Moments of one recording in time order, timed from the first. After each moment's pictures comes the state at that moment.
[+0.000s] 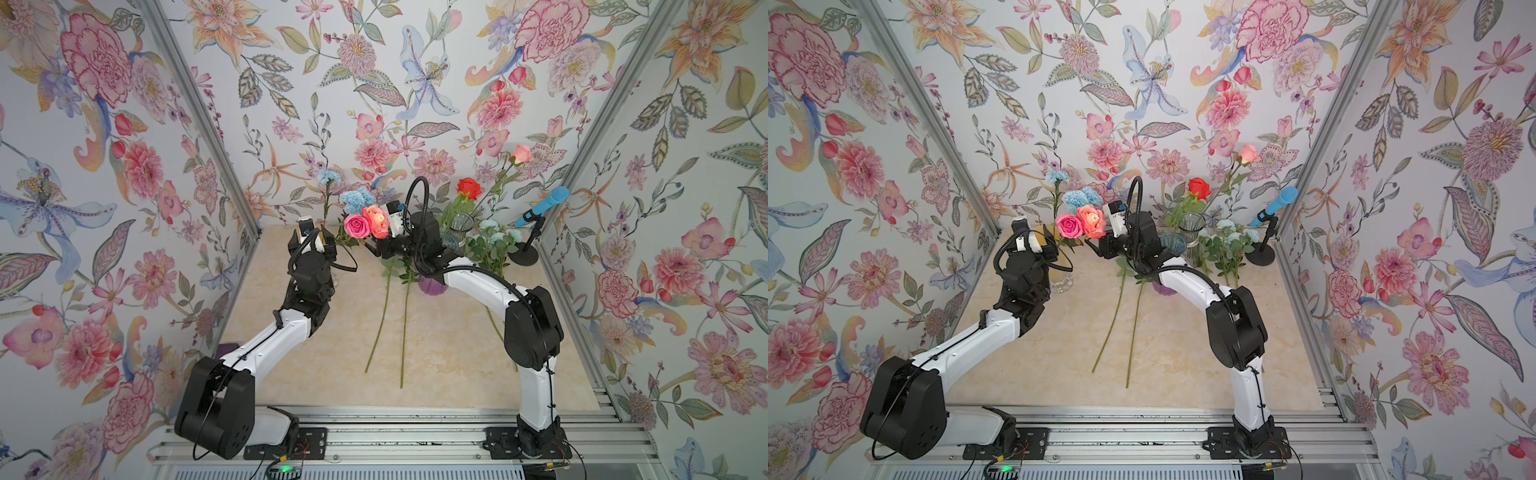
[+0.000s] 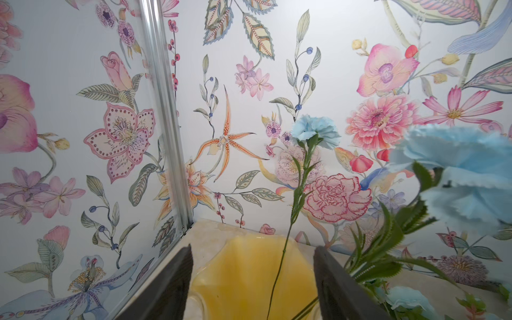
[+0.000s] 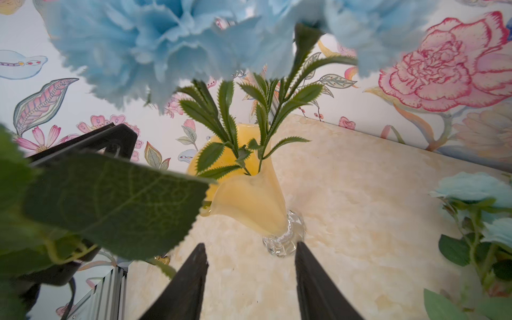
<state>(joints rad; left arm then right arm) -0.35 1.38 0.89 0.61 -0.66 0.06 0.64 2.07 1.74 0.11 -0.48 0.40</state>
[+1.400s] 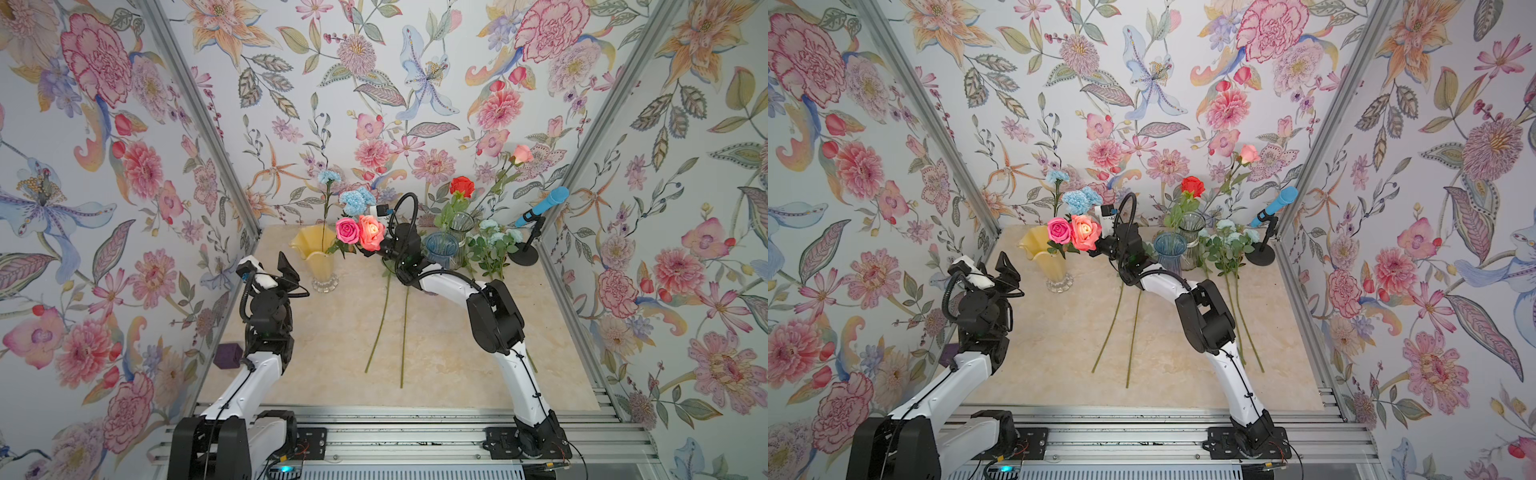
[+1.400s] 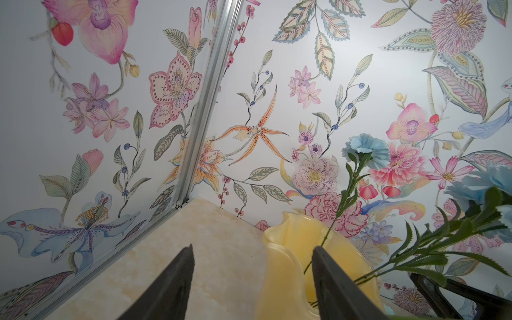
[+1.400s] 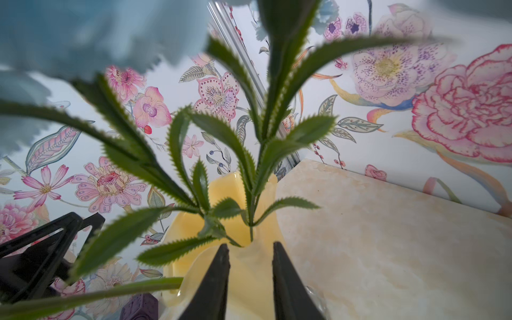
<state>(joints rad) -0.04 1.09 0.48 0.76 -0.32 -0.33 0.68 2.37 1.92 0.55 -0.43 0.55</state>
